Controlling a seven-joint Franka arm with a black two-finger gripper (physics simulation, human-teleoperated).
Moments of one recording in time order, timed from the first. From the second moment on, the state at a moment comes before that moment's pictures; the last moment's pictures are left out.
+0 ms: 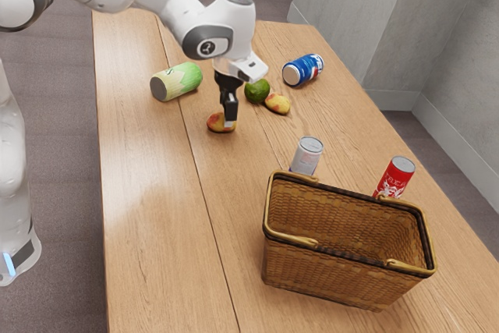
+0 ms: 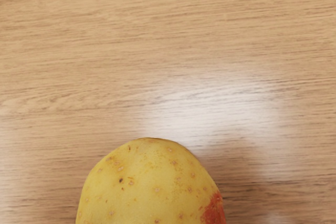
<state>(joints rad) 0.09 -0.15 0.19 -2.23 0.09 2.23 0.31</state>
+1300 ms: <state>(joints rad) 0.07 -0.15 0.21 -2.27 0.07 2.24 0.35</state>
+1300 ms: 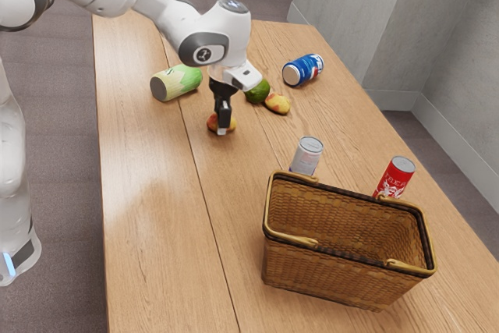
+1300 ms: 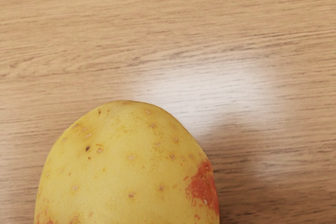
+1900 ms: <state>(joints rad) 0.07 -0.15 0.23 -2.28 0.07 2.24 0.36</state>
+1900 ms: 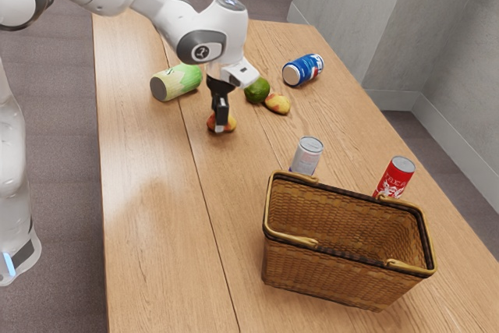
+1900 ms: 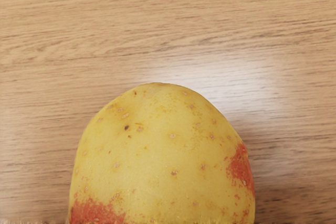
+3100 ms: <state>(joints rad) 0.07 -0.09 0.23 -2.23 0.07 2.25 0.37</state>
